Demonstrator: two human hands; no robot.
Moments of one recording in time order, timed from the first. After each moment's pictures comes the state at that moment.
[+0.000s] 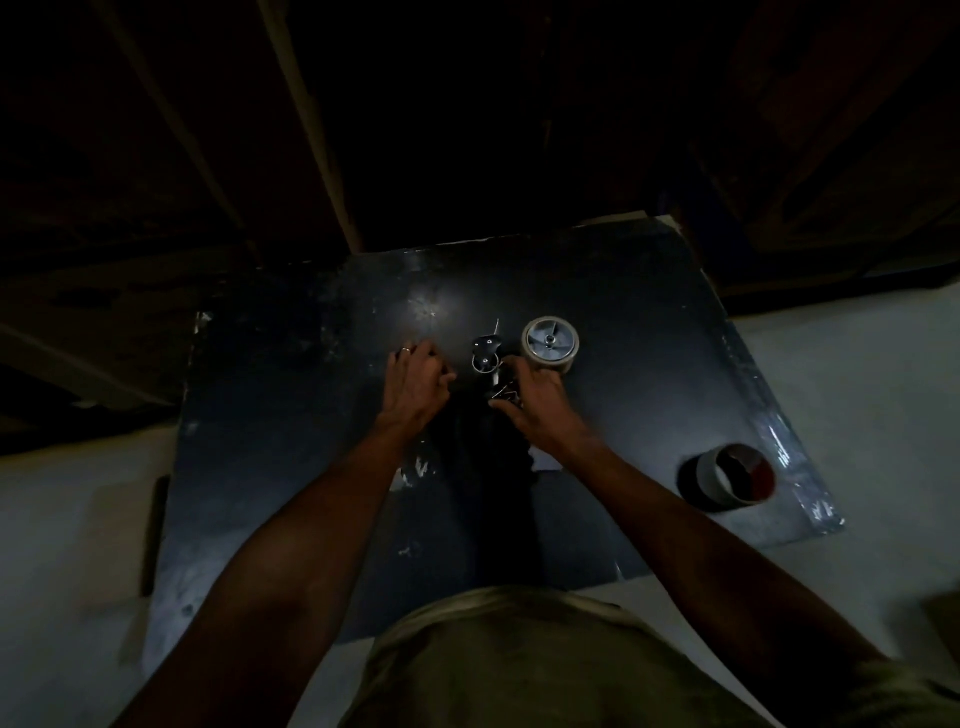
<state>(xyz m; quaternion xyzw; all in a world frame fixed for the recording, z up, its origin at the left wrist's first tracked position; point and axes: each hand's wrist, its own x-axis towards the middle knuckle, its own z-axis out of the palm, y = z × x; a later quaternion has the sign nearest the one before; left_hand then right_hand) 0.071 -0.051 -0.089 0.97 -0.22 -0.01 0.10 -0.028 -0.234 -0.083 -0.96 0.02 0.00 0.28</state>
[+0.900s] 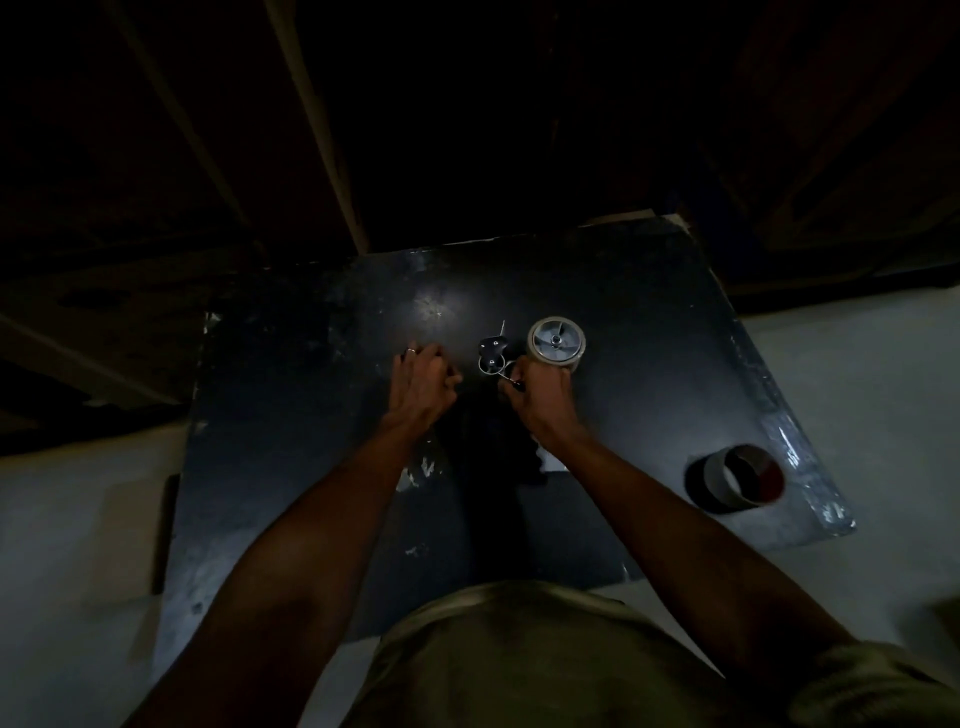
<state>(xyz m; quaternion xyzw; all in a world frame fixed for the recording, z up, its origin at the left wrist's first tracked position) 0.069 -0.051 -0.085 0.97 -0.21 -0.03 0.10 -0.010 -0.223 -0.085 -0.95 0.14 -0.04 0.29</state>
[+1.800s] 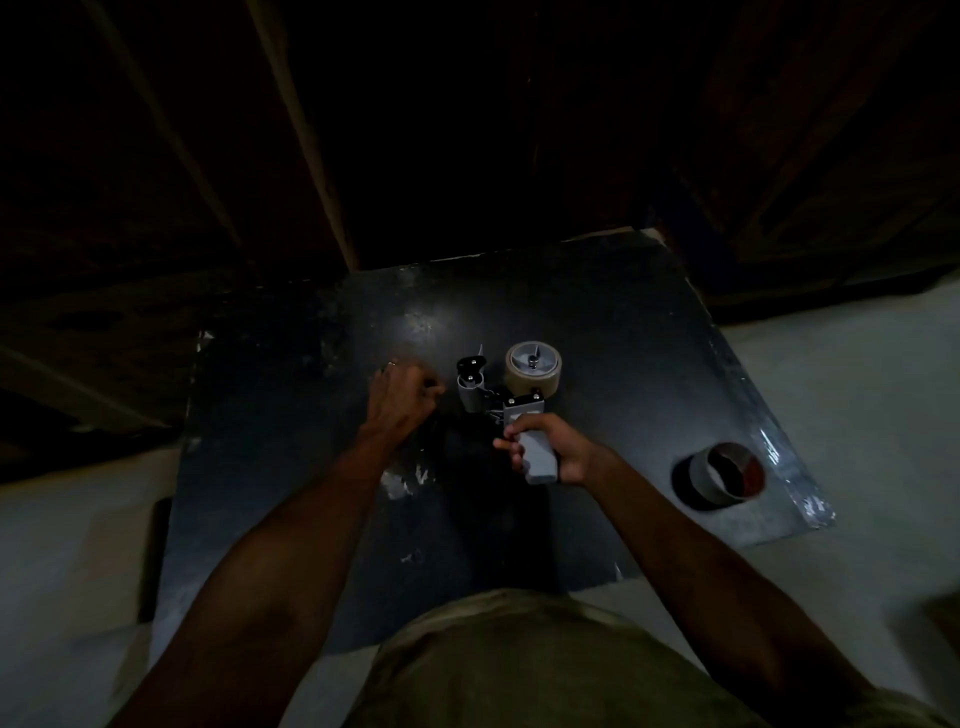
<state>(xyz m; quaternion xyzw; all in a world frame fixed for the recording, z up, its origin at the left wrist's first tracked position) 0.068 -0.031 -0.074 0.96 -0.21 -0.03 0.19 -0.065 -0.233 -0.062 -0.39 0.33 0.30 0.81</state>
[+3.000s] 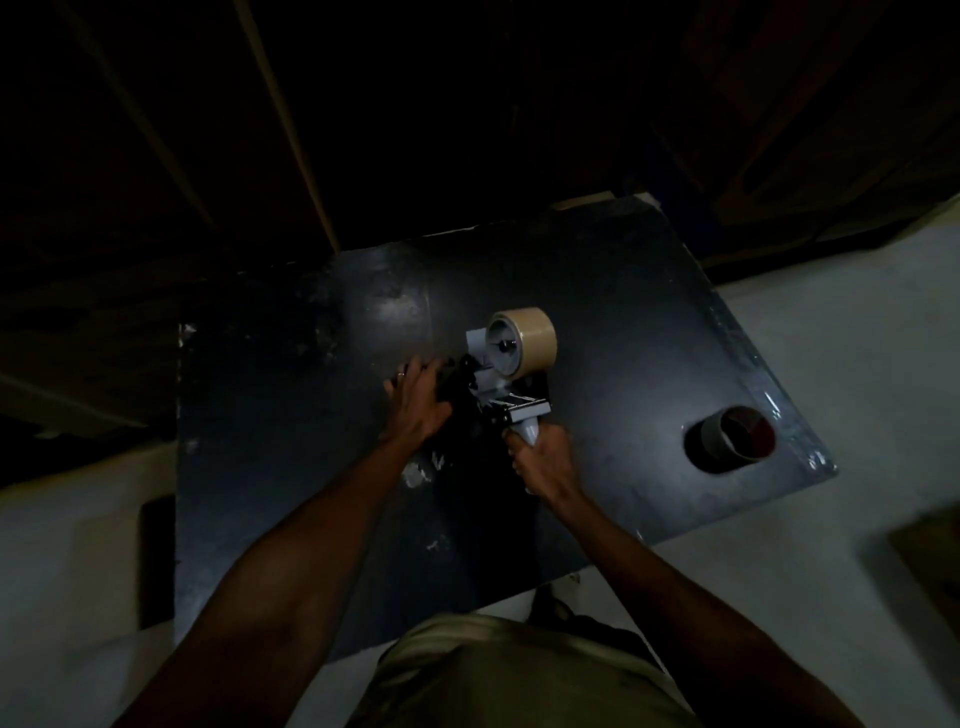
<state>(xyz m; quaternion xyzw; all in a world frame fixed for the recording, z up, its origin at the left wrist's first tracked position) 0.063 -0.018 -0.129 0.94 -0.20 -0.14 0.24 -0.093 -0.175 -0.171 -0.76 0.40 0.03 0.51</state>
